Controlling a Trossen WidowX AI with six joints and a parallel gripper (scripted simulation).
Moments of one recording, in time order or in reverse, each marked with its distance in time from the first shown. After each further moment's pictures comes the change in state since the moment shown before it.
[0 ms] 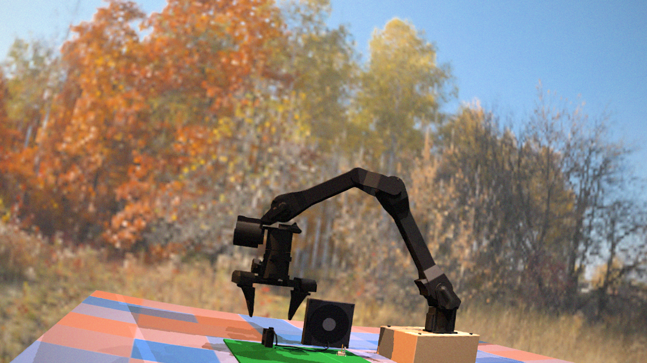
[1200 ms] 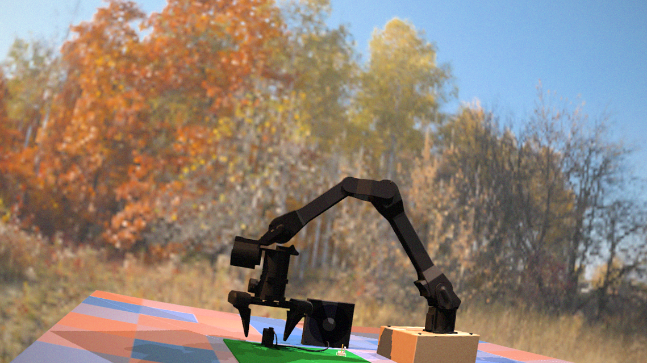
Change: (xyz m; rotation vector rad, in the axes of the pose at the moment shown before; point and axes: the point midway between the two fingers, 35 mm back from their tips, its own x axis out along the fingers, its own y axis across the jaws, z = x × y) arm 0.052 0.003 0.001 0.004 -0.006 0.020
